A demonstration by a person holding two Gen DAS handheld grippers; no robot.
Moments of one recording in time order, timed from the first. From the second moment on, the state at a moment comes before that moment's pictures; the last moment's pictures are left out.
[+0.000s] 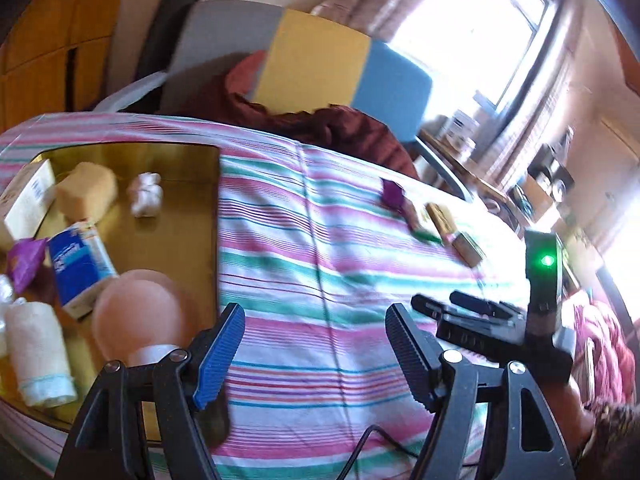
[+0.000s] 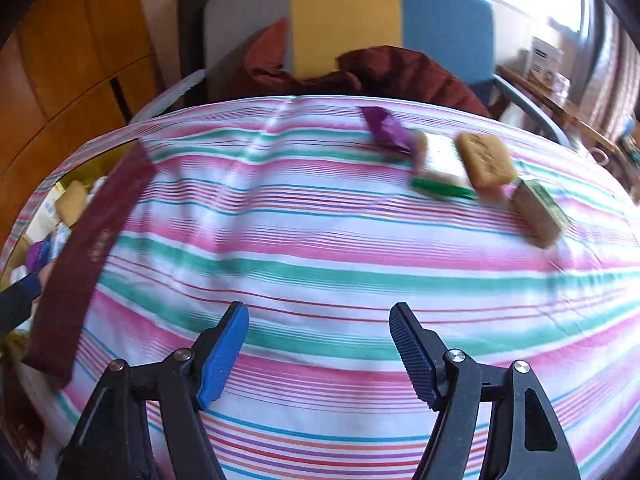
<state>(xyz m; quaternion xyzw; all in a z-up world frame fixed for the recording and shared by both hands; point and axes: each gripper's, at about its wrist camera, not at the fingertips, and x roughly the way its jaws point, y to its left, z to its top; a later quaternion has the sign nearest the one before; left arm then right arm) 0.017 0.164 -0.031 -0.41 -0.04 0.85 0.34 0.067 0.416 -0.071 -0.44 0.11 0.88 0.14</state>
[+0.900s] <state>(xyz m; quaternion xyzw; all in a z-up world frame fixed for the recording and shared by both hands) 0.065 0.236 -0.053 -0.43 0.06 0.81 0.39 0.052 0.611 -0.061 -0.41 0.09 0.88 0.22</state>
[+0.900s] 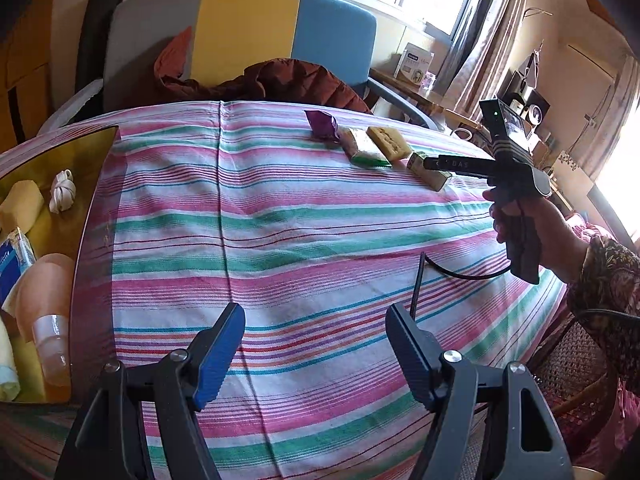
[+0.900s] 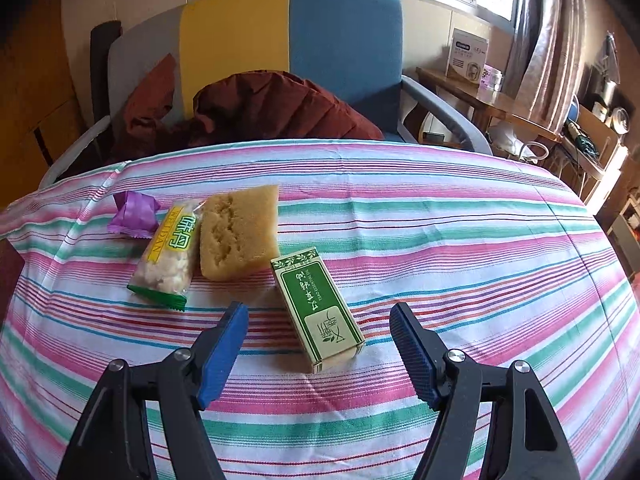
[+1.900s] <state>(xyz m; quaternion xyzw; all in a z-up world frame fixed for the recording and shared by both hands) -0.007 0.392 -0.057 -0.47 0.08 0.80 0.37 0.046 0.625 -0.080 -0.48 0.22 0.82 0.20</state>
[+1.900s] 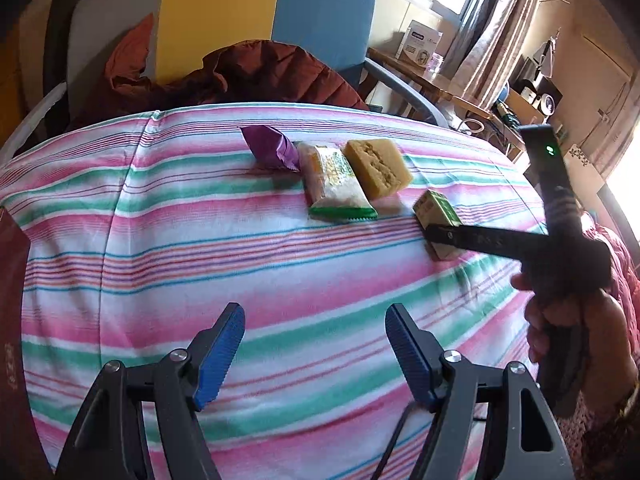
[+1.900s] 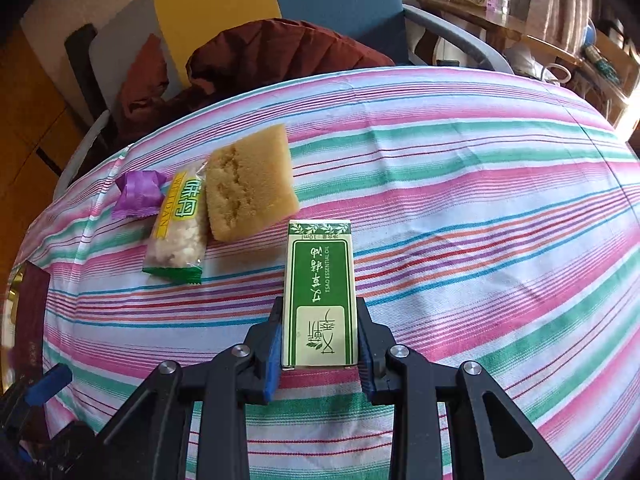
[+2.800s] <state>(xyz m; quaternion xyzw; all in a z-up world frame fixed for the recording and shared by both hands) -0.040 0.460 -0.088 -0.41 0.12 0.82 0.38 0.043 0.647 -0.080 -0.50 0.24 0.81 0.20</state>
